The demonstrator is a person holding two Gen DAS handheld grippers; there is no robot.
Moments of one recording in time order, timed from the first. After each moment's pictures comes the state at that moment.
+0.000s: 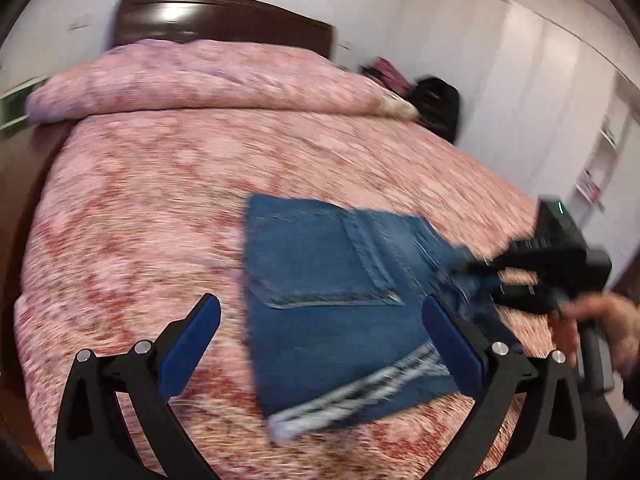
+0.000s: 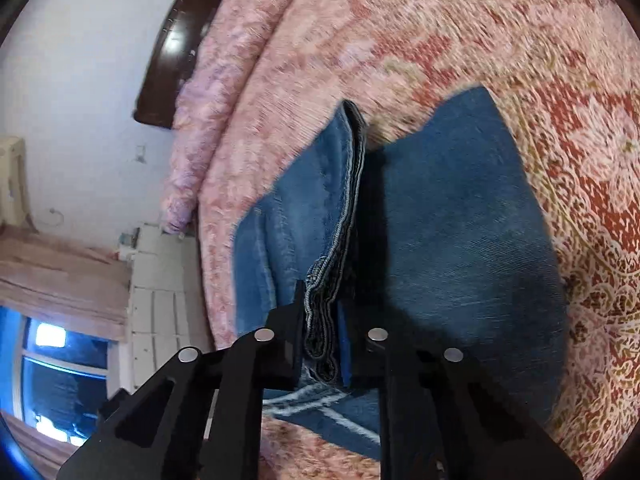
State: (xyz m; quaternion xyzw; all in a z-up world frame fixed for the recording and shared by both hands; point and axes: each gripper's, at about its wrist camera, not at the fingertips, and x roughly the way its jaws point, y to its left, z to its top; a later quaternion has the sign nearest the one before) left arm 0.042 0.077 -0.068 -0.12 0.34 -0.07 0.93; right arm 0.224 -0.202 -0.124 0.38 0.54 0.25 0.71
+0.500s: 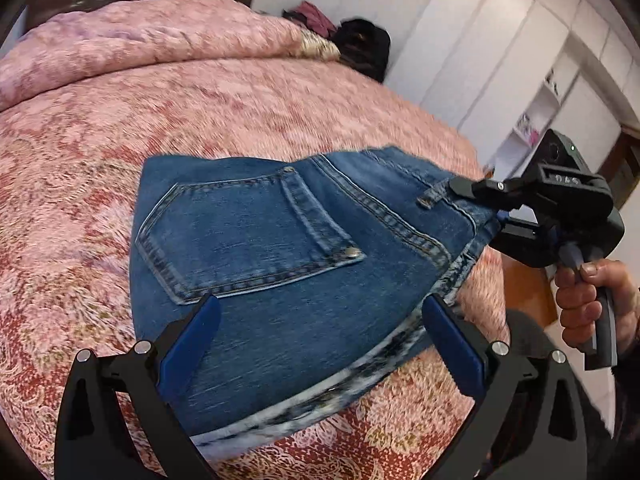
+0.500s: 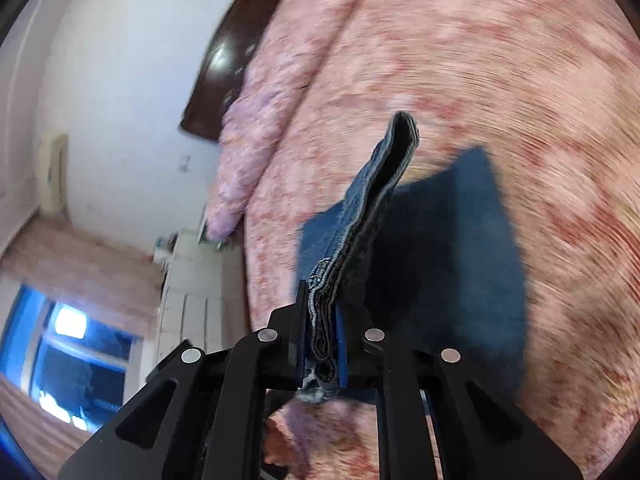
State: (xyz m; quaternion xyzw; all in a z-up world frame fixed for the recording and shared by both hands) left arm 0.075 0.021 -0.074 -0.10 0.42 -0.22 0.88; right arm 0.188 -0.254 -0.083 0.40 0.49 0.28 0.72
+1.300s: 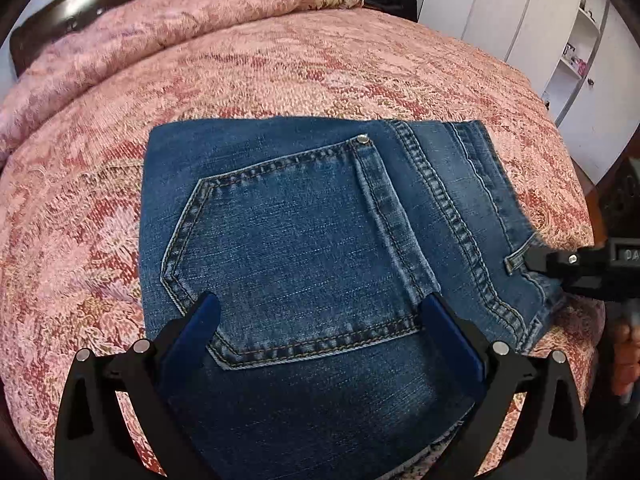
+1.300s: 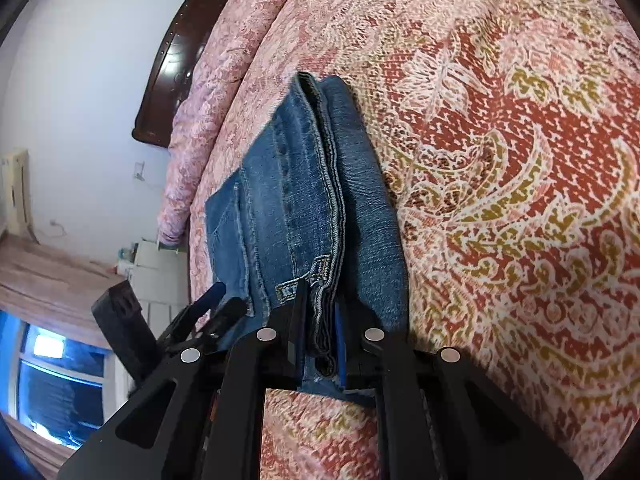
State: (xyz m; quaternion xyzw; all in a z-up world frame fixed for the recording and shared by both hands) left arm 0.127 -0.011 -0.112 0.02 0.48 -0.13 0.87; right arm 0.165 -0.262 -0.150 0.39 0.52 0.22 0.73
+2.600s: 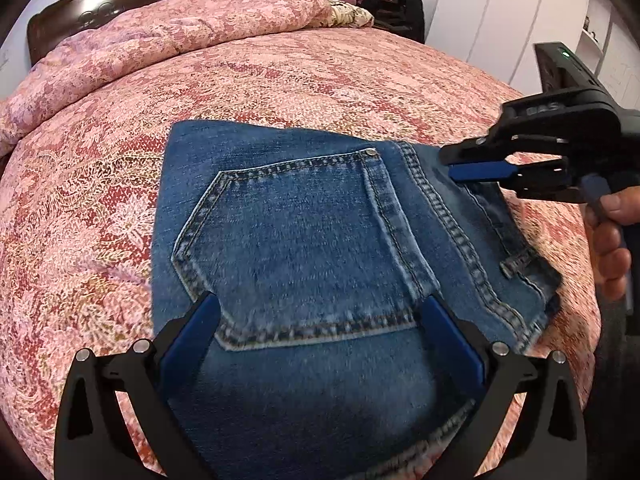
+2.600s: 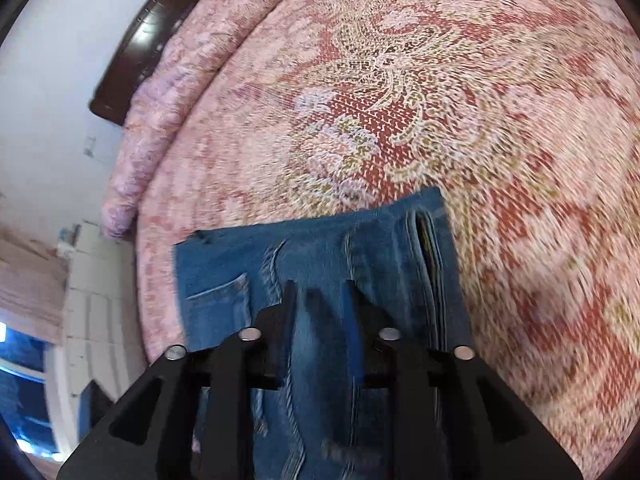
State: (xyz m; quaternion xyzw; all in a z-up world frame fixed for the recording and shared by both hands) left arm 0.109 0.006 -0.110 -0.01 0.46 -0.13 0.88; right arm 0.273 -0.206 -0.114 0.28 0.56 0.18 0.76
